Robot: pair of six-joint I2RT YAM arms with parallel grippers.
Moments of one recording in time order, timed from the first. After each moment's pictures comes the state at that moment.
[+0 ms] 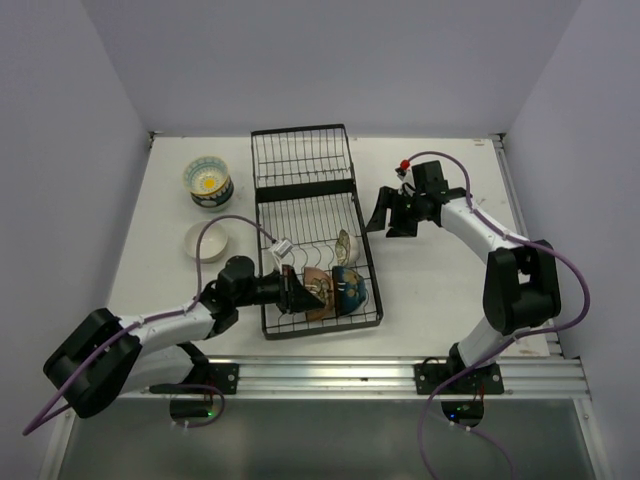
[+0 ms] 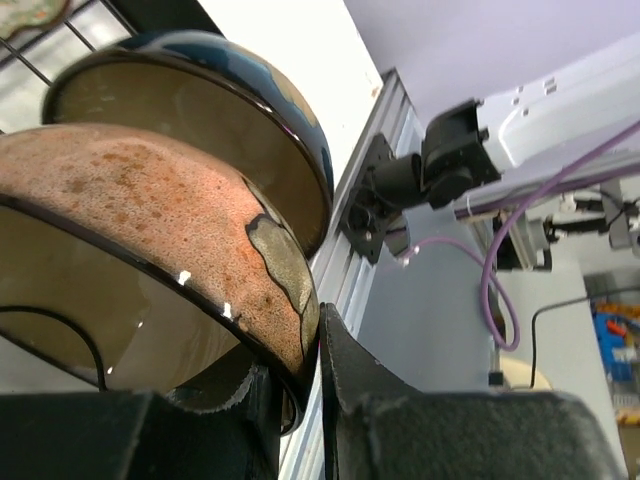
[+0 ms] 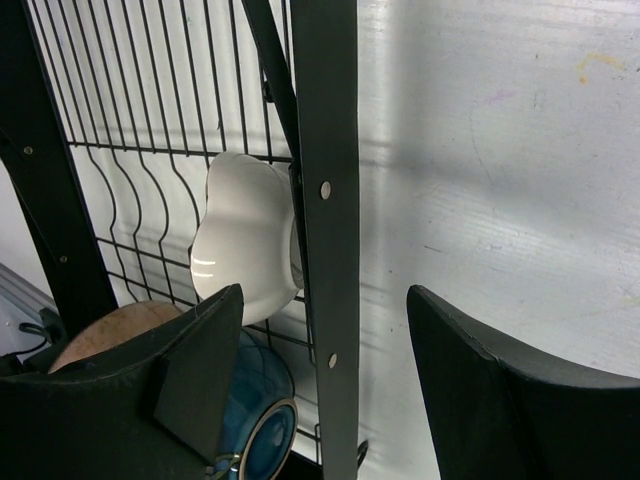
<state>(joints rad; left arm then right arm) -0.69 1.15 0.29 0.59 0.66 -0.79 0.23 1.65 1.16 -0.50 -0.41 0.40</state>
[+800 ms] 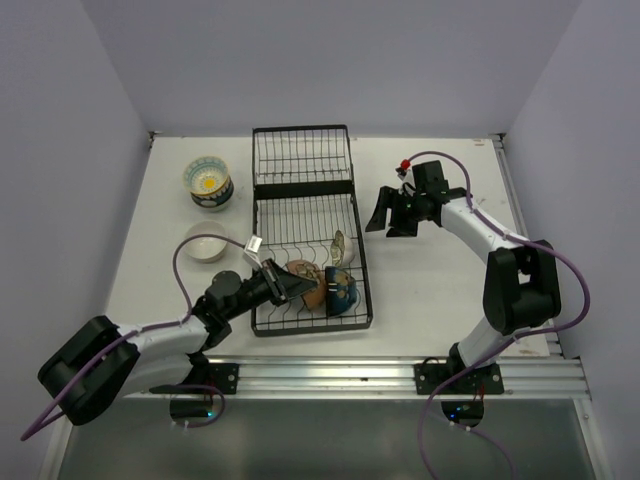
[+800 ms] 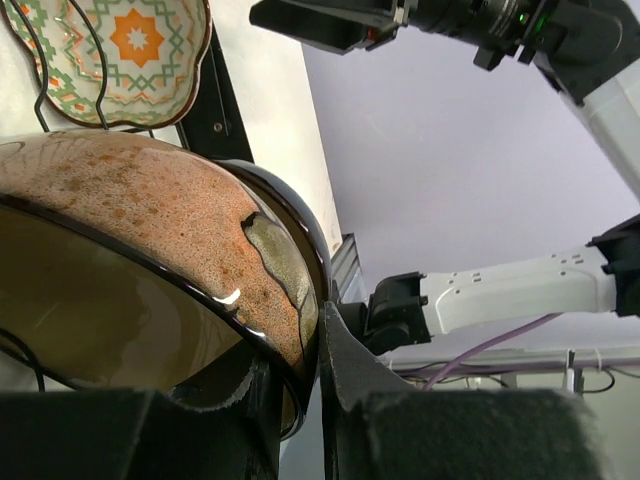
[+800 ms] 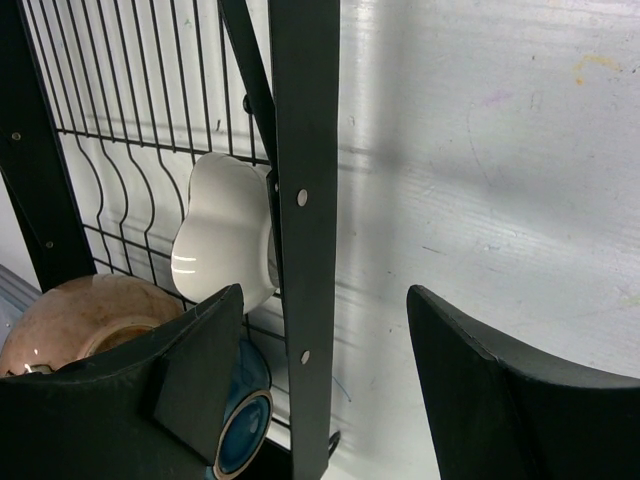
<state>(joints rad) -0.70 1.10 0.13 0.86 0.29 -1.20 0.23 1.65 1.16 -0.50 -0.41 0.40</state>
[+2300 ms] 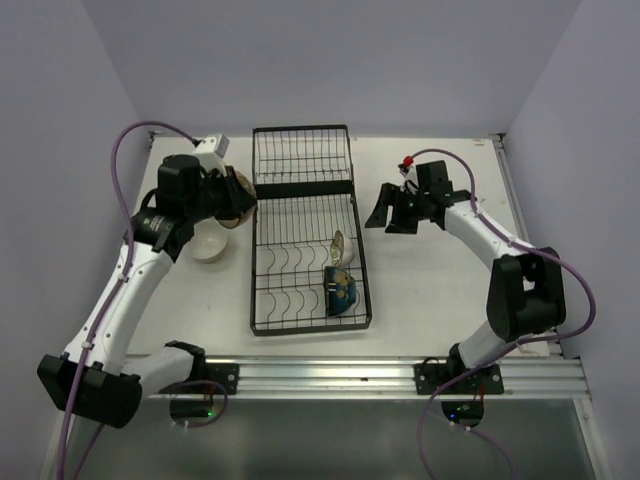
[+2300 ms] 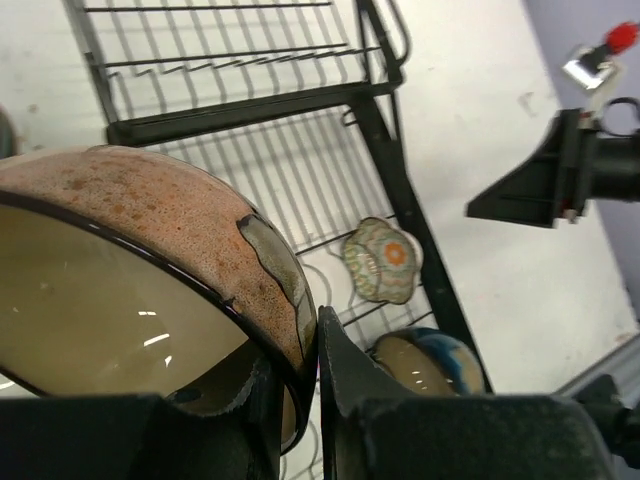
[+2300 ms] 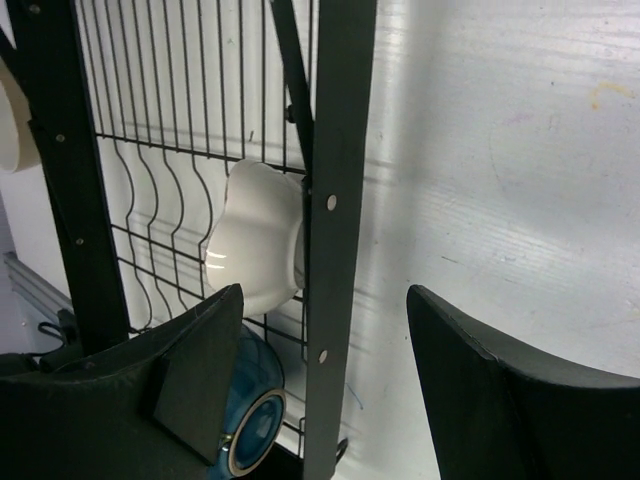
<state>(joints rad) -0.26 1.11 1.15 -0.52 0.28 -0.38 0.23 1.61 1.14 -0.45 -0.43 0.41</state>
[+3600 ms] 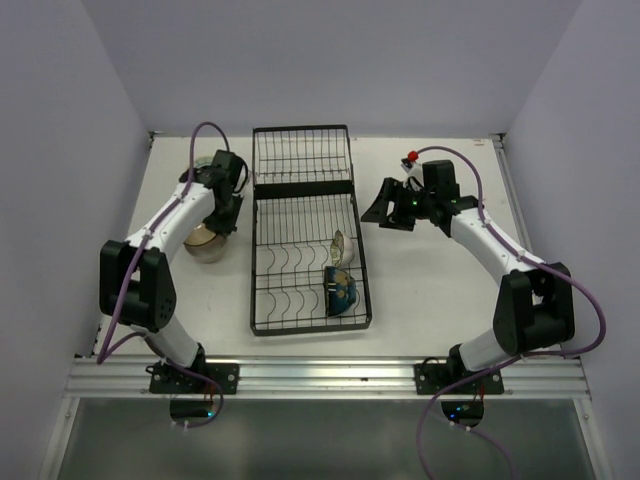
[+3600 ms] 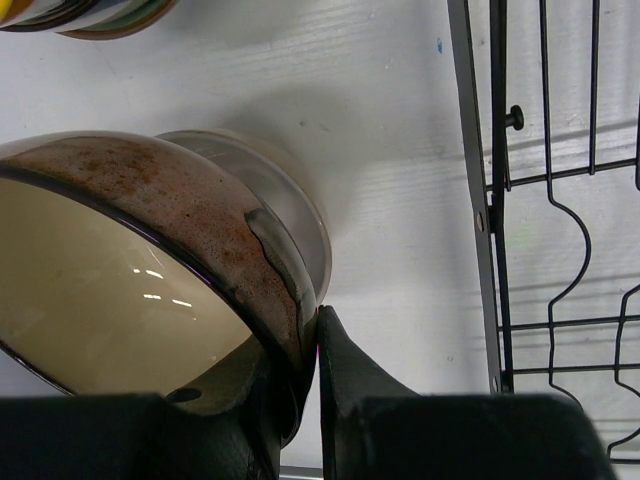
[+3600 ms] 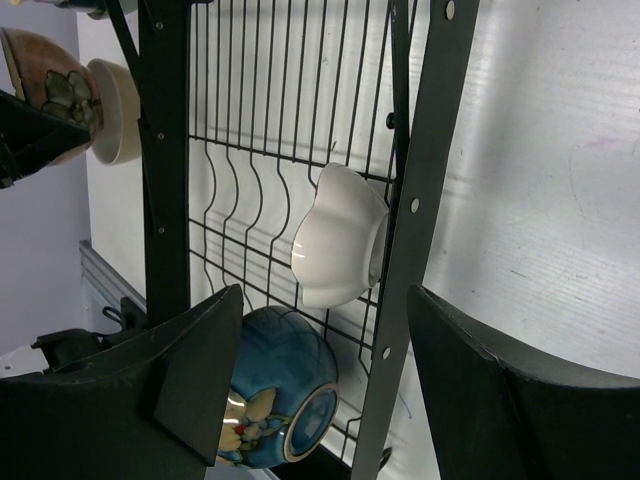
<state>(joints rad) -0.24 1.66 1.35 -0.95 -0.21 -0.01 0.23 1.51 1.09 -0.35 -0.54 0.49</state>
